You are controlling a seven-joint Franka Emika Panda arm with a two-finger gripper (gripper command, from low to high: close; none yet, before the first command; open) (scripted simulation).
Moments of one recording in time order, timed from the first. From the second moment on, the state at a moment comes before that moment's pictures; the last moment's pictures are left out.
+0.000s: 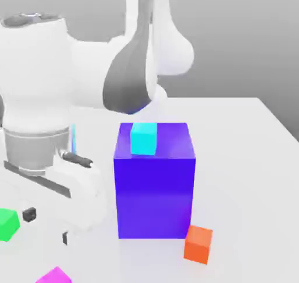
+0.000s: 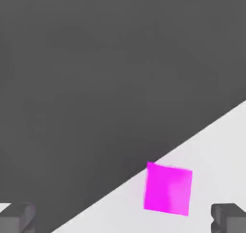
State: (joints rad) arm -0.20 0.28 -0.08 -2.22 0.05 2.58 1.12
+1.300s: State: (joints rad) arm -0.39 0.28 -0.34 -2.40 0.20 2.66 1.56
